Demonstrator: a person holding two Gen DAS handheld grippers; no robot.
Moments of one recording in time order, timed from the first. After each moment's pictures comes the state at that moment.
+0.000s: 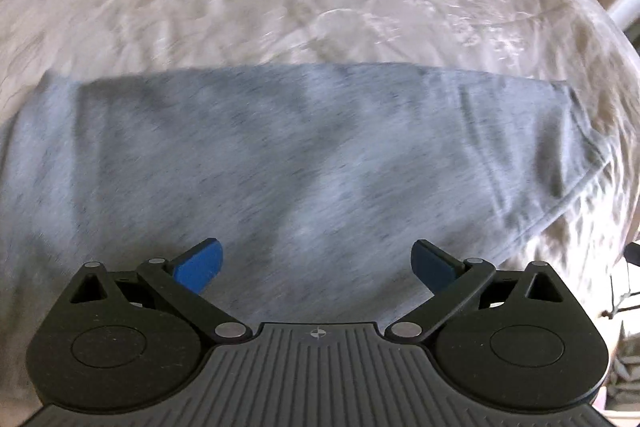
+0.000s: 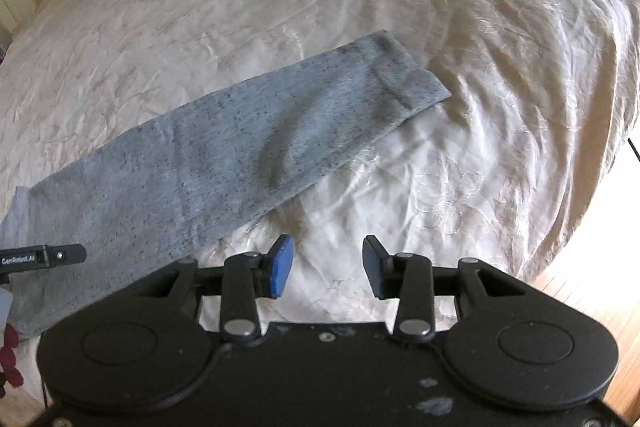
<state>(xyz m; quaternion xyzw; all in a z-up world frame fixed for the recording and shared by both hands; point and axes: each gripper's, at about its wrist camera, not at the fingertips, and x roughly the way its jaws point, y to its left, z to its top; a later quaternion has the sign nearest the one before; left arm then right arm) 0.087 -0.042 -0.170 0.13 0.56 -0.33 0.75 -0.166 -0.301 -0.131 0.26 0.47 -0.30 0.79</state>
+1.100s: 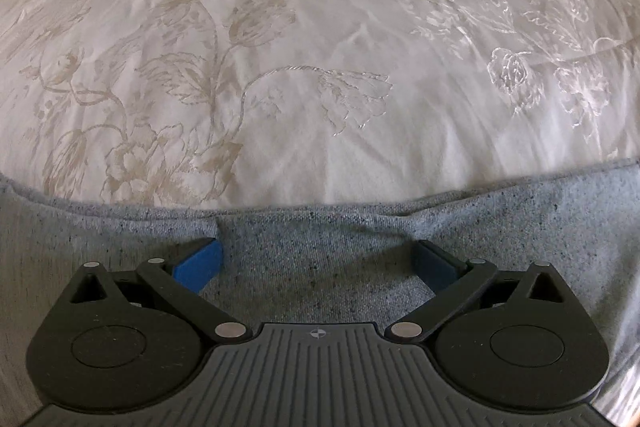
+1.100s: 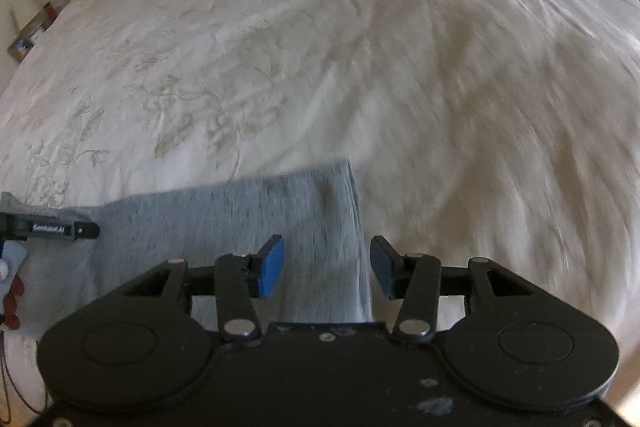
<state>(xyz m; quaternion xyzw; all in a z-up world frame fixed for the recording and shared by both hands) 0.125 -0.191 -0.216 0.17 0.56 -0.21 0.78 -0.084 -0.516 -0.171 0.20 0.47 -0.16 0.85</state>
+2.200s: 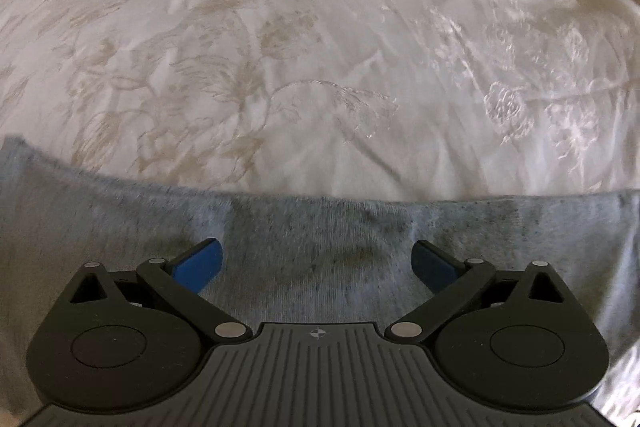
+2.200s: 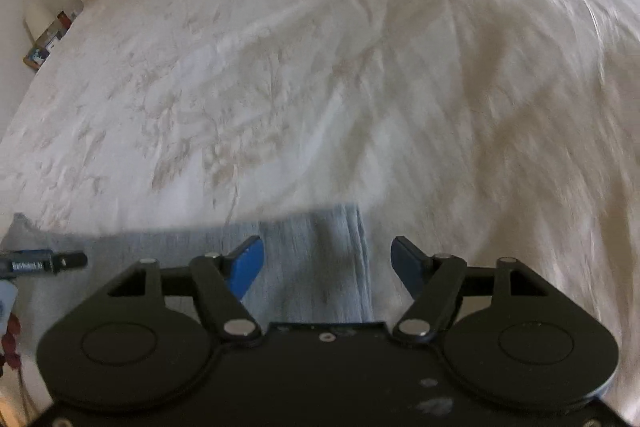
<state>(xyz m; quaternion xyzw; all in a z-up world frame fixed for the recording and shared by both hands) 0.108 -0.172 -0.186 0.11 0.55 -0.18 0.80 -0.054 -0.551 -0.193 0.24 0.47 -0.12 0.84</state>
